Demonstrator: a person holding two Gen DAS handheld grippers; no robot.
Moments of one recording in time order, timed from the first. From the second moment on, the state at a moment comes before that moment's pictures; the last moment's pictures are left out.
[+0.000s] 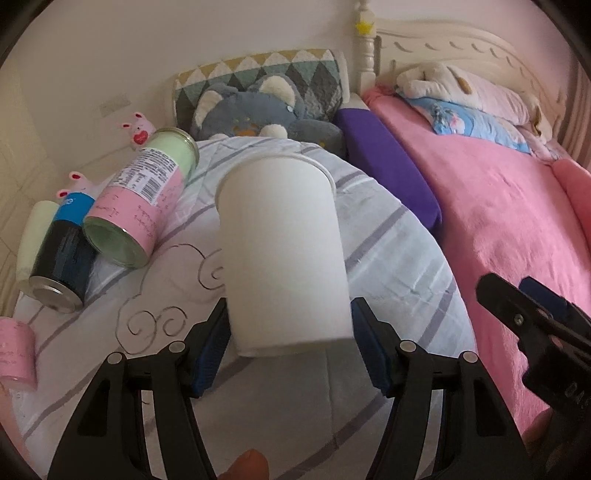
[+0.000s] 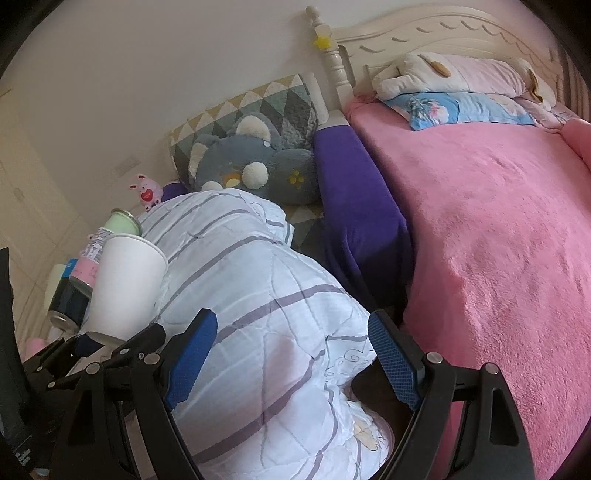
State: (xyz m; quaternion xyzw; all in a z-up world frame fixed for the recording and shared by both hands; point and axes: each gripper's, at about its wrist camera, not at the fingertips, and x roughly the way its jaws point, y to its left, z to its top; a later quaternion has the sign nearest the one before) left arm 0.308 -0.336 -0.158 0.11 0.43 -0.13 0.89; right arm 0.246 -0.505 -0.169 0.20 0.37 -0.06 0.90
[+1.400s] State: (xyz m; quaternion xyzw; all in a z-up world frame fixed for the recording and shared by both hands) left arm 0.284 -0.307 -0.116 0.01 0.34 -0.11 0.93; right arm 0.242 -0.497 -0.139 0.18 0.36 -0.04 0.91
